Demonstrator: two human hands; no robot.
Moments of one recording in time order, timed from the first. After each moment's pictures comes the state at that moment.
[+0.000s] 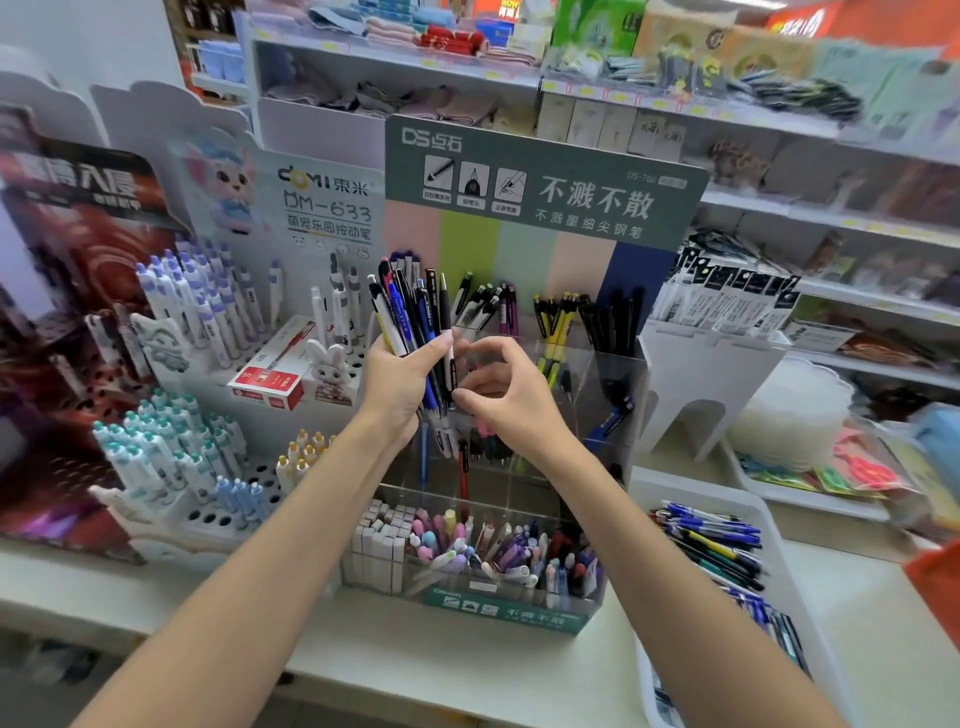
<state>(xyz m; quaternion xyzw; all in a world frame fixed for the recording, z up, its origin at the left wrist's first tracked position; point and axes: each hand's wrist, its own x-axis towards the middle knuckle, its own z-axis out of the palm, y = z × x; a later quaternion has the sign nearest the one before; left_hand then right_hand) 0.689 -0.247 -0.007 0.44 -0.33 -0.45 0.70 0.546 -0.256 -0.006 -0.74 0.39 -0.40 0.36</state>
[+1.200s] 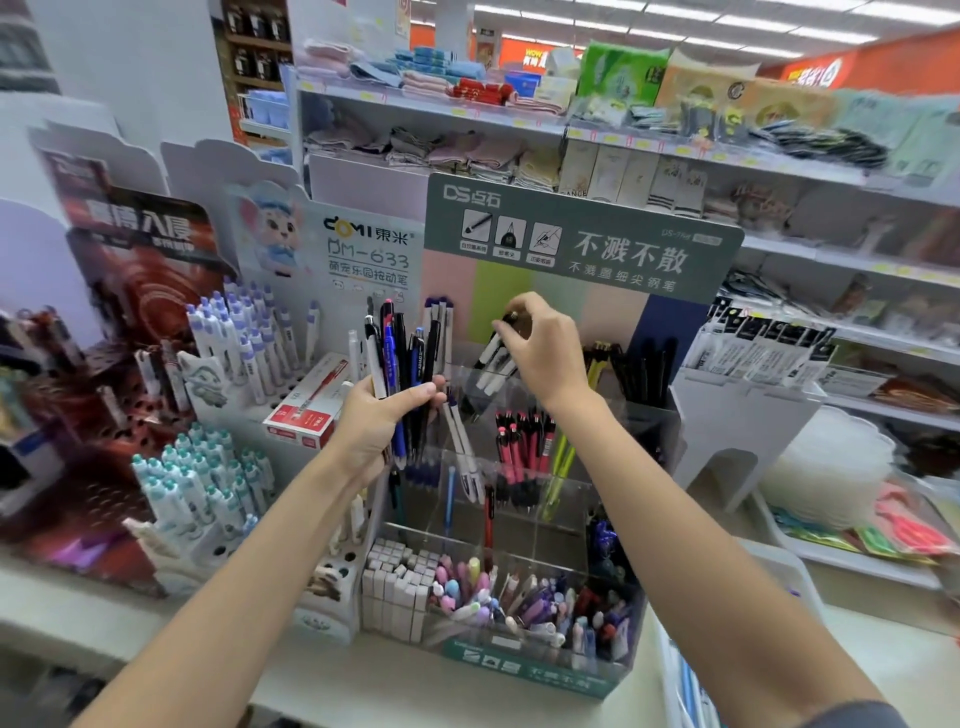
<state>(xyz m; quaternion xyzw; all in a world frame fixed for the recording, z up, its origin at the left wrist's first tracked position) 0.750 -0.239 -0.009 0.44 -0.35 -0.48 0.67 0.579 -0.342 0.048 -0.79 0.43 -0.44 0.04</state>
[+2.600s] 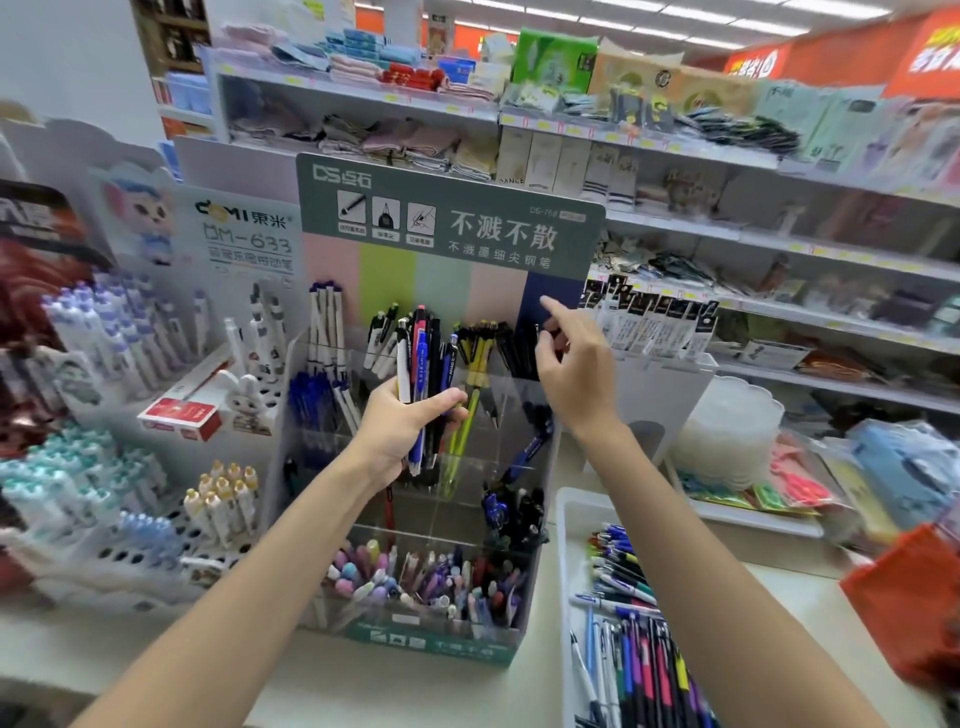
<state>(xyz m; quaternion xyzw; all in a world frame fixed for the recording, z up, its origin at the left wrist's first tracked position) 0.617 -0.254 -0.008 0.45 -0.40 -0.51 0.62 0.427 -0.324 0.036 -0.74 0.44 -0.51 -0.02</state>
